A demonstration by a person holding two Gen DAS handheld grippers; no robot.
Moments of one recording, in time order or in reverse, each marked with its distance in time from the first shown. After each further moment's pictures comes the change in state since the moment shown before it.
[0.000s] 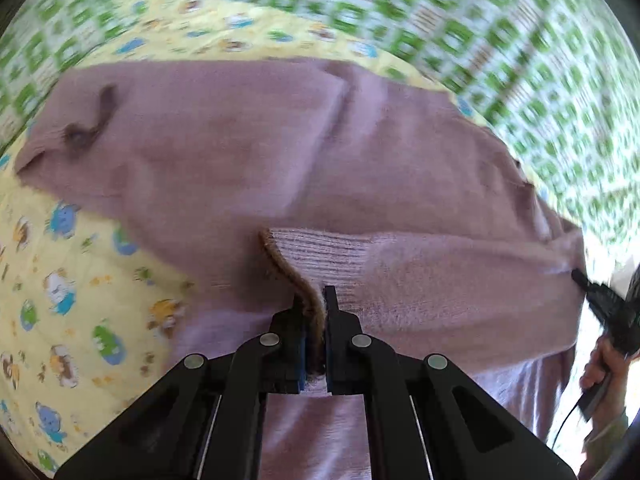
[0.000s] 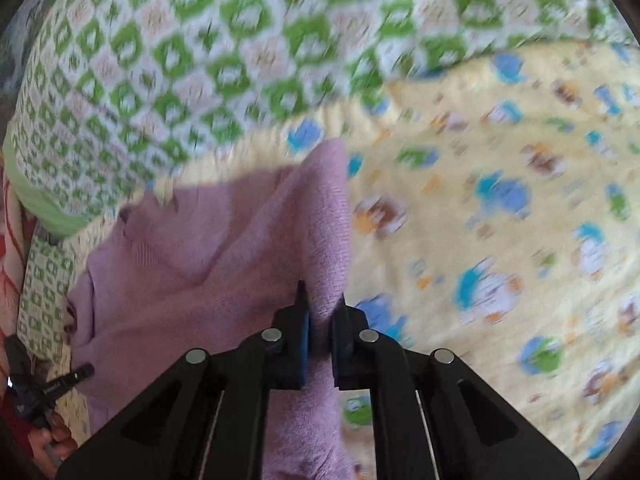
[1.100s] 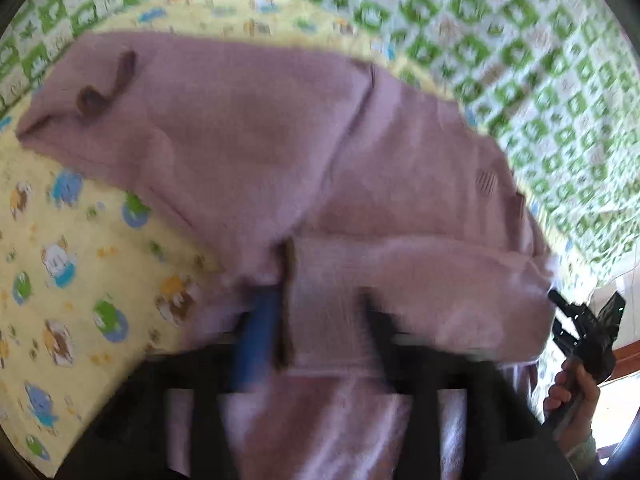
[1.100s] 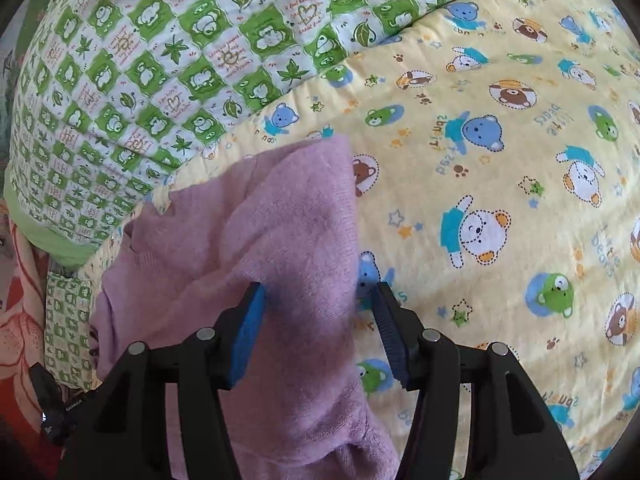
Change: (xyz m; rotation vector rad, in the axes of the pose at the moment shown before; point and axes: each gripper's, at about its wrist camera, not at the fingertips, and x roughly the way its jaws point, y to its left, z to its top) left arm -0.007 0.023 -0.010 -0.141 0.068 -0.060; right arm 0.013 -0.010 -0.027 0.154 0.062 0.083
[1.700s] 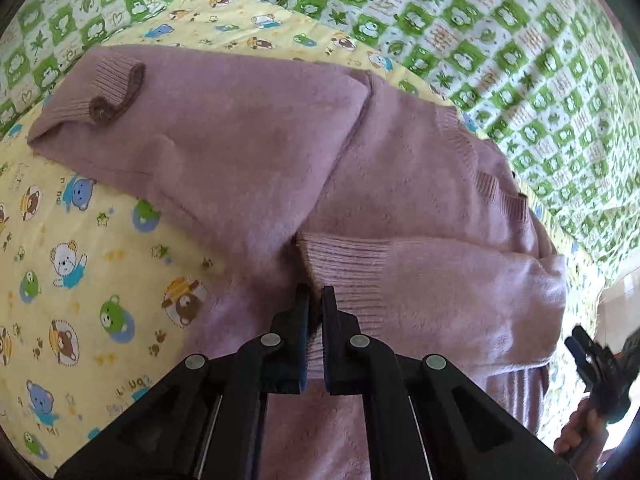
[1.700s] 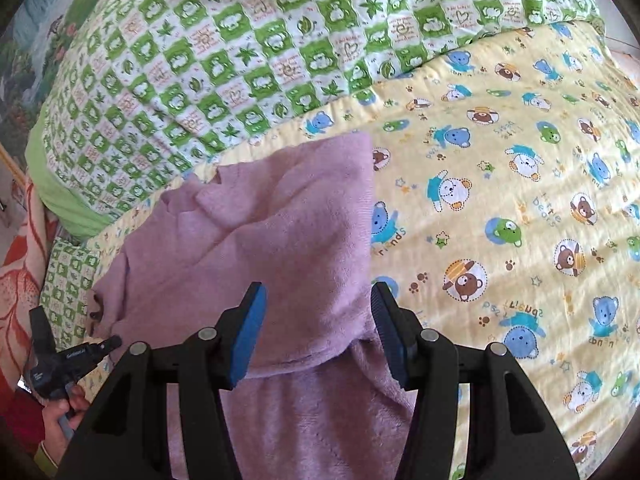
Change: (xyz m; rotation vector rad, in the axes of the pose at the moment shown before) left arm -0.006 -0.011 -0.004 0.037 -0.103 0.011; right arm -0.057 0.027 -0.048 -0.124 -0.083 -0.039
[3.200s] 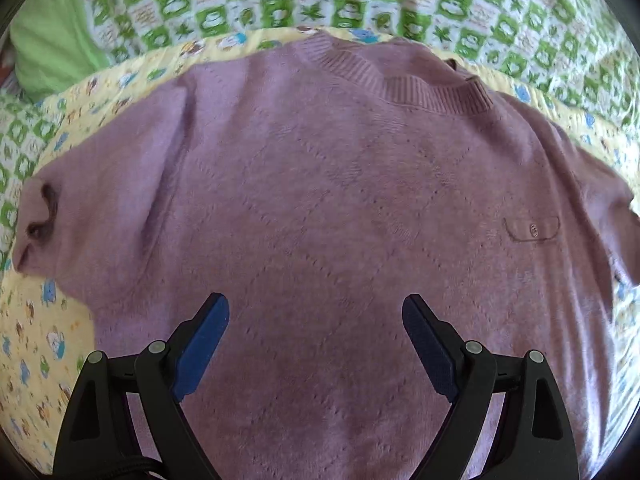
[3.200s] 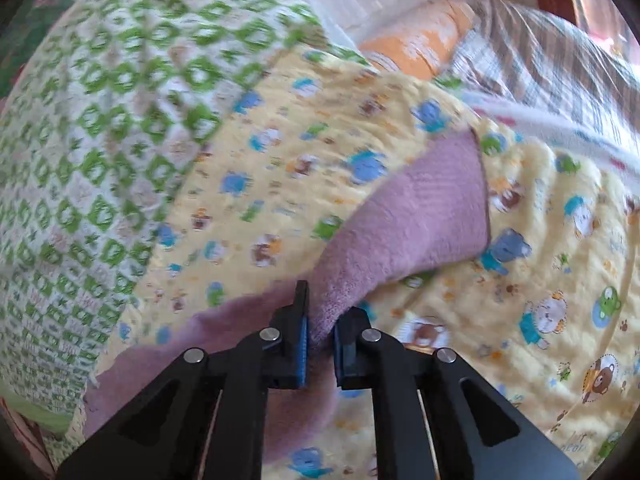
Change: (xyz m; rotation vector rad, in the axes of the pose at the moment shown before) left arm 0.008 -0.103 -0.009 0.395 -0.014 0.147; right arm -0.112 -0.185 0.042 0.431 -0.349 -0.247
